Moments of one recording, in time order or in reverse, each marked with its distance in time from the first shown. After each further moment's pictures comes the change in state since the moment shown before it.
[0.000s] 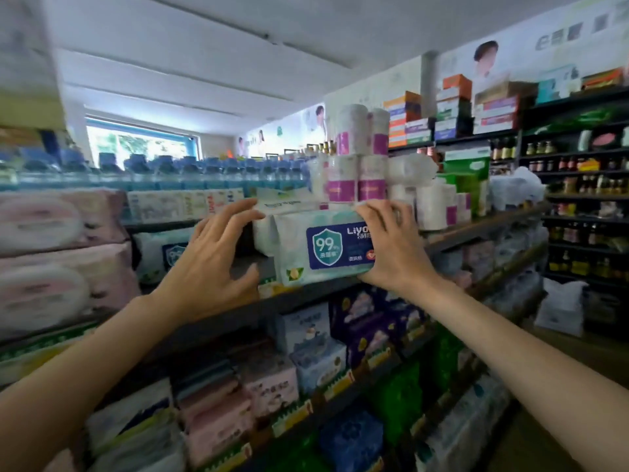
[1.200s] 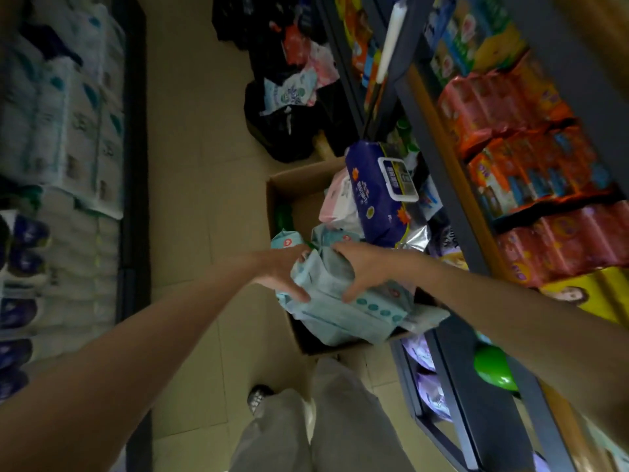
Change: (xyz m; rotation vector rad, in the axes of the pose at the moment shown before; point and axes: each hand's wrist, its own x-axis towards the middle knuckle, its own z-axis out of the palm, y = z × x) left_hand -0.240 0.754 0.197 -0.633 -1.965 0.726; right_hand -0.749 0.059 -0.370 0.572 -1.212 1.504
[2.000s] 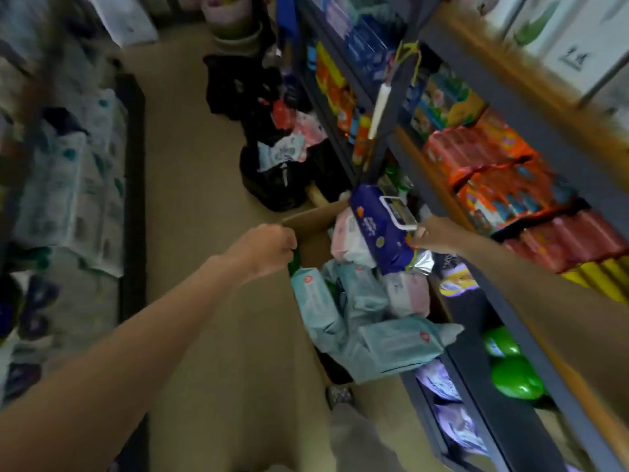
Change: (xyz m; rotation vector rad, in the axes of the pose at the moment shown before) left_hand -0.081 -0.031 -0.060 0.365 0.575 0.100; right_hand -0.059 -0.015 -0.057 -0.094 0.446 0.554
